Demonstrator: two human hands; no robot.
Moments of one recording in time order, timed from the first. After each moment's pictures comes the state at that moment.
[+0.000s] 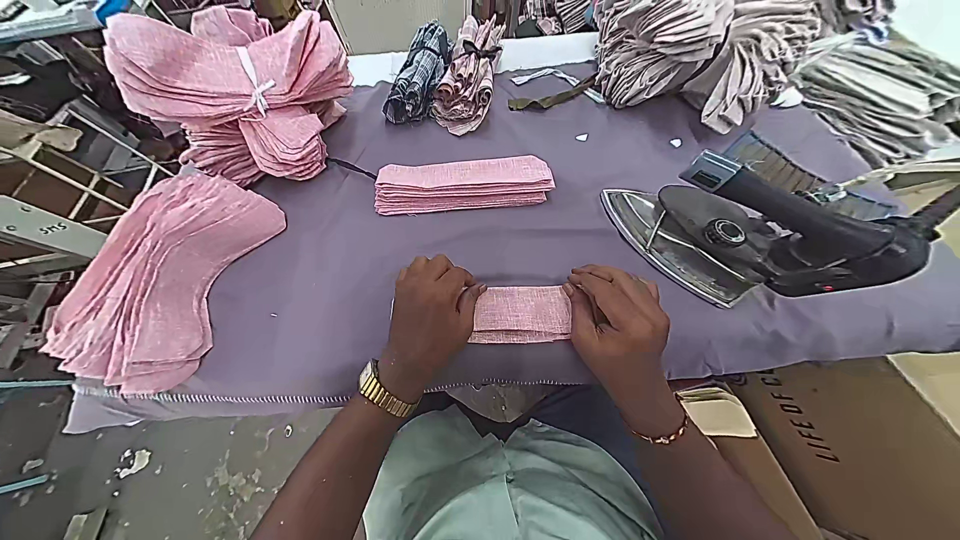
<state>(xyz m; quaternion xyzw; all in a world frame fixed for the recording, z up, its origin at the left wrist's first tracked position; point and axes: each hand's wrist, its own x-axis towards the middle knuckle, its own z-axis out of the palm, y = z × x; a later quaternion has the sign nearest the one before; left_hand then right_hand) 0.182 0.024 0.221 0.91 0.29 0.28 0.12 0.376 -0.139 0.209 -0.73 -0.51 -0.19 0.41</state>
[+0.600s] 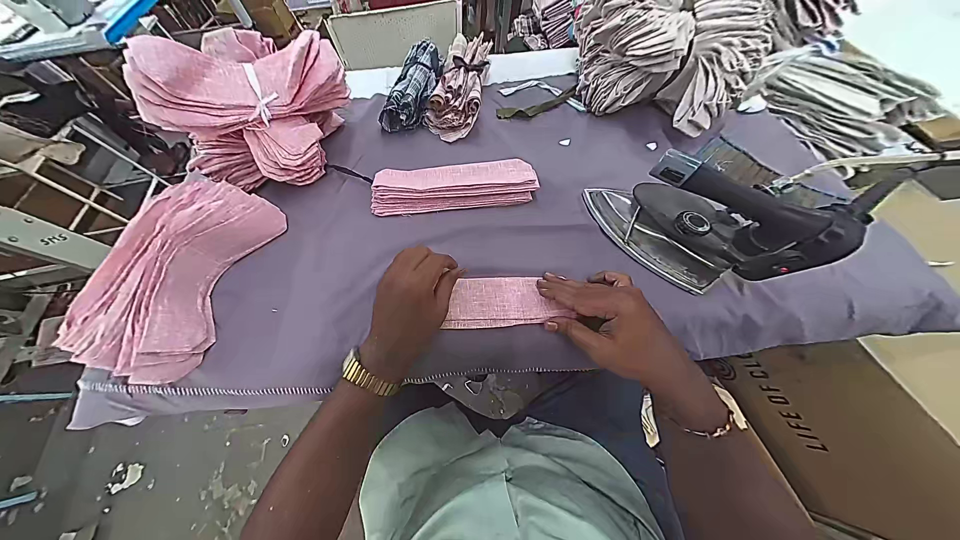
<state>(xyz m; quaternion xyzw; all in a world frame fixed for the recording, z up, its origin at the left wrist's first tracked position) 0.170 0.036 0.226 0.91 0.24 0.34 0.10 0.403 -0.171 0.226 -0.67 -0.64 0.06 0.37</state>
